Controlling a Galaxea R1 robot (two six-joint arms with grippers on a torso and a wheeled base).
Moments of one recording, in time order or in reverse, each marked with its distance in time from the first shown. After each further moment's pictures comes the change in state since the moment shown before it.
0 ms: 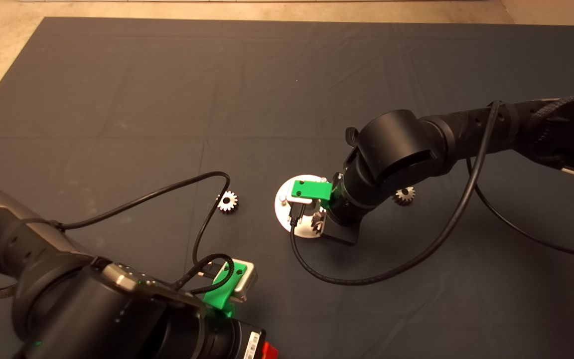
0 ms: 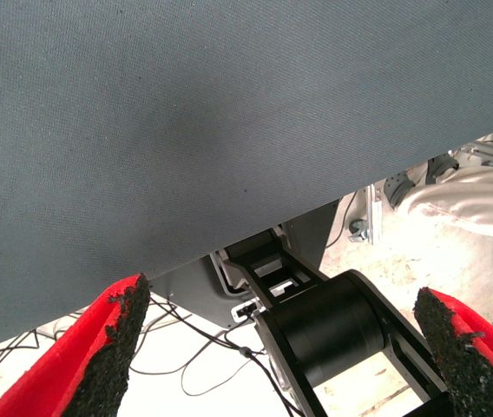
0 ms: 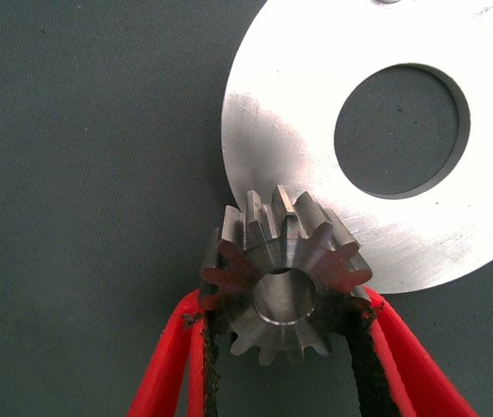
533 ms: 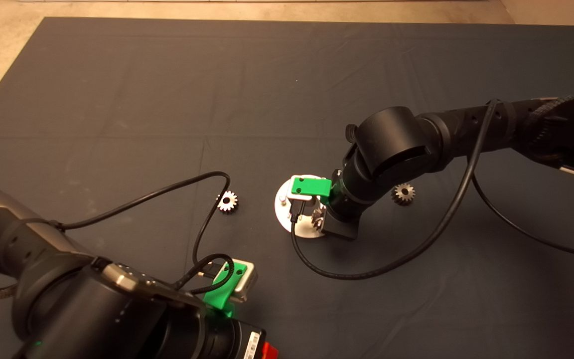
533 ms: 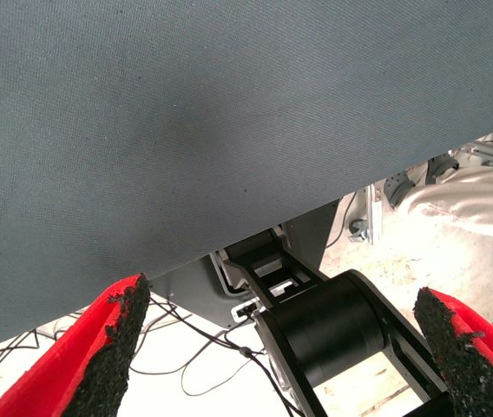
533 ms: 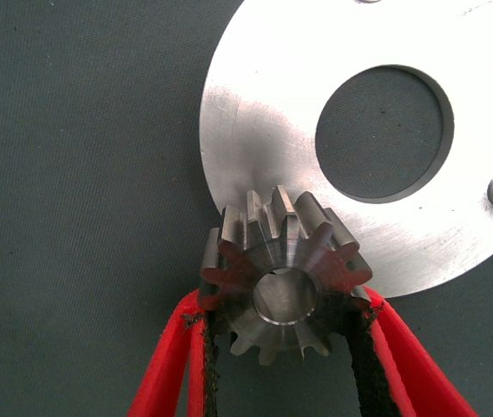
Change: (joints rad) left arm 0.000 0.000 0.000 0.000 0.000 0.000; right arm -0.001 0.003 -0.029 -0.002 0.000 -0.031
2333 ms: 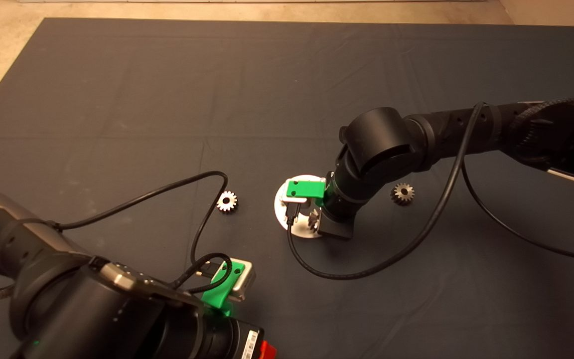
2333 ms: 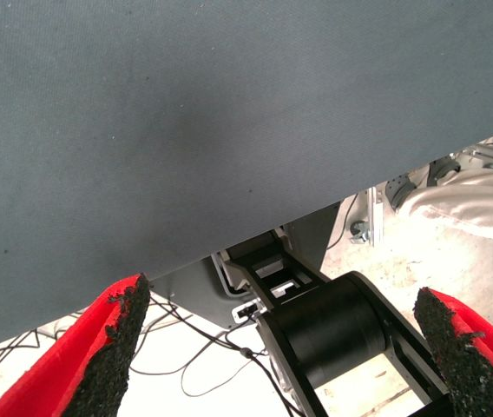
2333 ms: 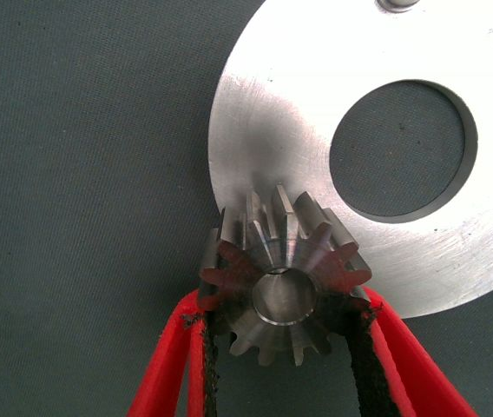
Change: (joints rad) left arm 0.000 -0.009 0.000 0.000 0.000 0.000; right arm -0.017 0.025 -0.056 -0.007 -0.007 -0.066
